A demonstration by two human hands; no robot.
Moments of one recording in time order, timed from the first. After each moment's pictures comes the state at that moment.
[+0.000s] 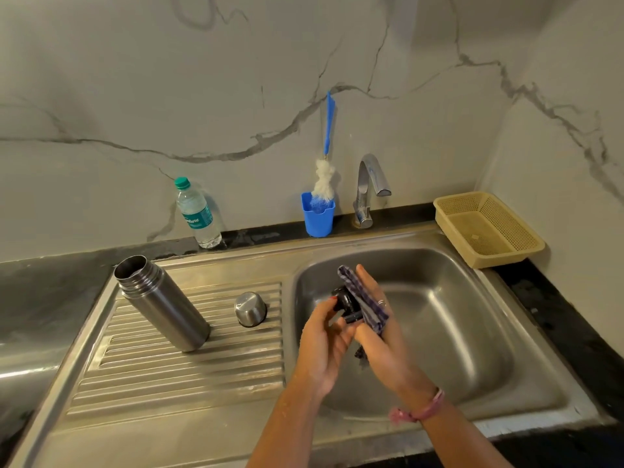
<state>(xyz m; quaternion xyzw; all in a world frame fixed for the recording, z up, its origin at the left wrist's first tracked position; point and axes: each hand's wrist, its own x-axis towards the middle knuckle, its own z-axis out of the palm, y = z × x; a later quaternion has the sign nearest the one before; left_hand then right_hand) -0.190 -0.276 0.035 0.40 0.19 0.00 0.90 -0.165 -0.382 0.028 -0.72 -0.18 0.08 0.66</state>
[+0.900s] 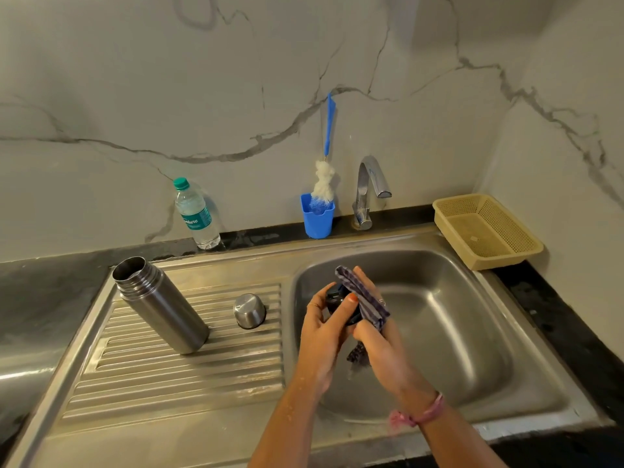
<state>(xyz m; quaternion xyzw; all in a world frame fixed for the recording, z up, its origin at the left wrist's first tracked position) -0.188 -0.274 0.034 0.50 0.20 0.04 0.84 -0.167 -0.379 0.032 -0.68 -0.16 0.13 0.70</state>
